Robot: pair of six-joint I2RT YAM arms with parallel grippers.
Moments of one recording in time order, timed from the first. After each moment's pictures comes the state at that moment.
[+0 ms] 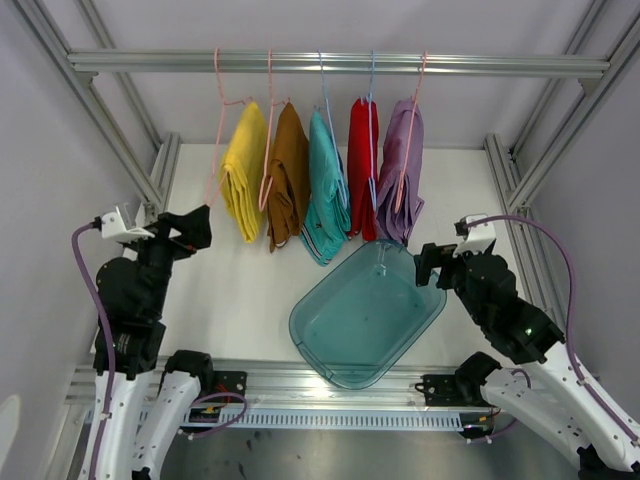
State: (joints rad) left arm -0.12 0.46 0.82 -0.30 -0.10 -0.46; right arm 0.67 0.59 0.77 -0.53 0.41 0.23
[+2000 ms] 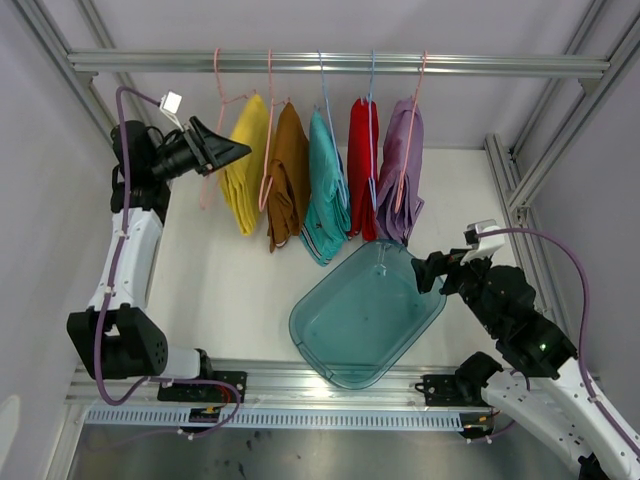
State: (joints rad) left arm 0.11 1.38 1.33 -0.04 0.99 -0.75; right arm 0.67 0.48 0.76 -0.49 0.28 0.21
